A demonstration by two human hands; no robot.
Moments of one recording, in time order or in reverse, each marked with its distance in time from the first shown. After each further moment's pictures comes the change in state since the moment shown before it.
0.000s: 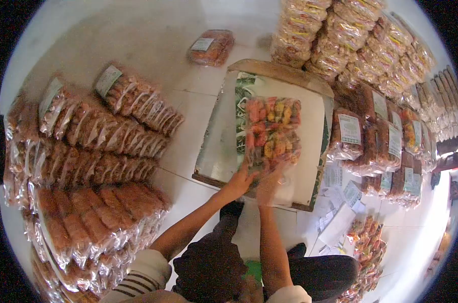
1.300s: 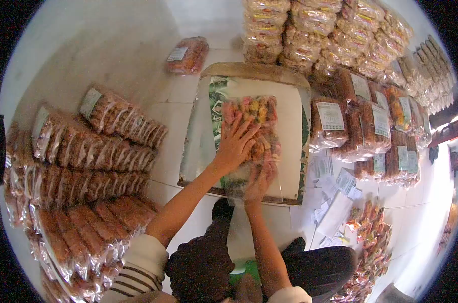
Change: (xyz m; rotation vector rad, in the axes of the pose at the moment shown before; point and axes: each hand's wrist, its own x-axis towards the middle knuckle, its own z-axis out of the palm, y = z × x) left_hand 0.084 0.071 -0.019 0.794 0.201 0.586; right_hand 0.002 -0.029 -0.012 -0.562 0.151 -0.365
